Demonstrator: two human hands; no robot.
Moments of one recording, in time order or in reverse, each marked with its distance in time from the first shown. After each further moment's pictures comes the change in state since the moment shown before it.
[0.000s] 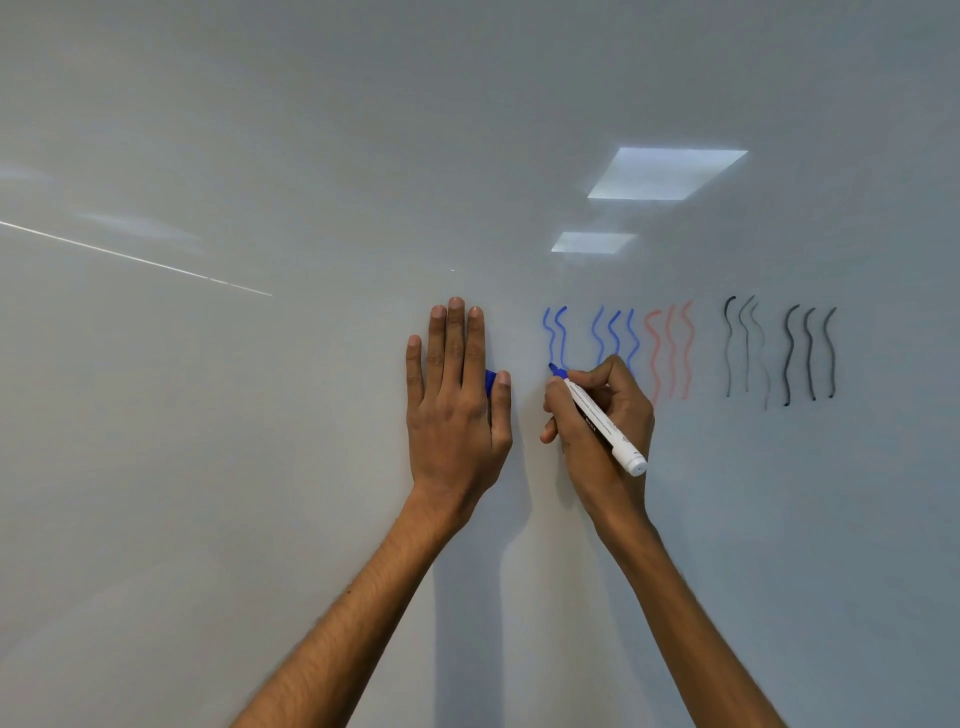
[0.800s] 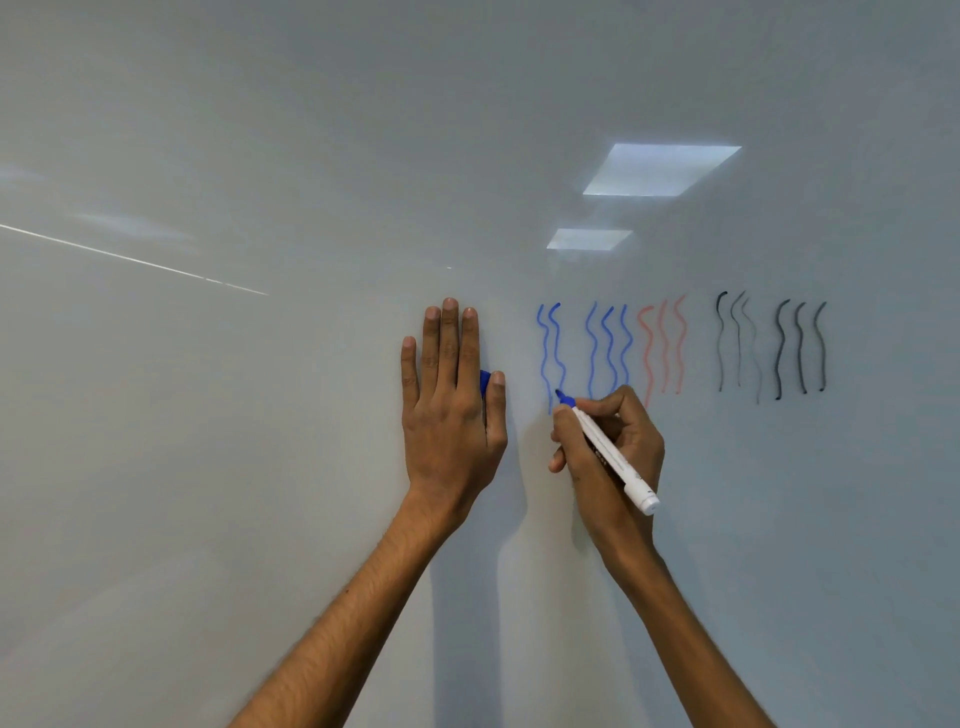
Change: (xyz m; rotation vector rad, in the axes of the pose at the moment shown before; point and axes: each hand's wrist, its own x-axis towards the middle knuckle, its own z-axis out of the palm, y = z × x) left_hand -0.003 0.000 0.000 -0.008 0.000 -0.003; right_hand -0.023 0.007 -0.015 0.046 0.041 0.033
